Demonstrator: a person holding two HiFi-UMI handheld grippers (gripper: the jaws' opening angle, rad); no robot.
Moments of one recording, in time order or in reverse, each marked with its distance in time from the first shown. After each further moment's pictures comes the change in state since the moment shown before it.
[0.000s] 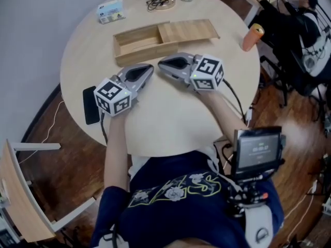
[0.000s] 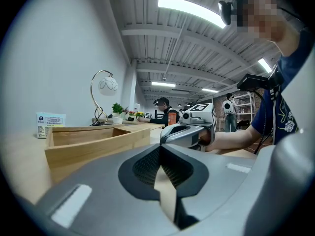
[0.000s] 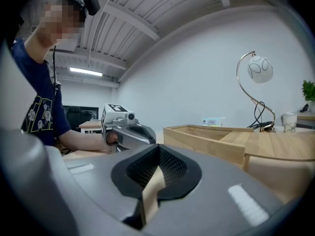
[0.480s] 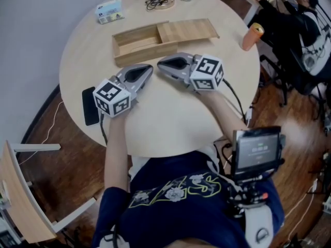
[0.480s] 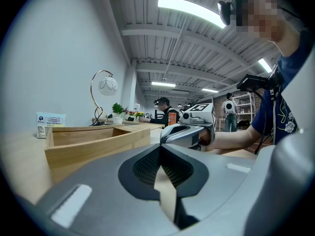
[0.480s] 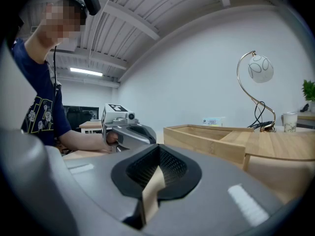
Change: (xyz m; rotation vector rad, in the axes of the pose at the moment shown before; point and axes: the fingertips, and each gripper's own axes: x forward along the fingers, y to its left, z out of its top) left arm 0.000 0.001 0.001 -0.002 -0.004 0.003; right arm 0.001 0.001 0.001 -0.002 0.004 0.006
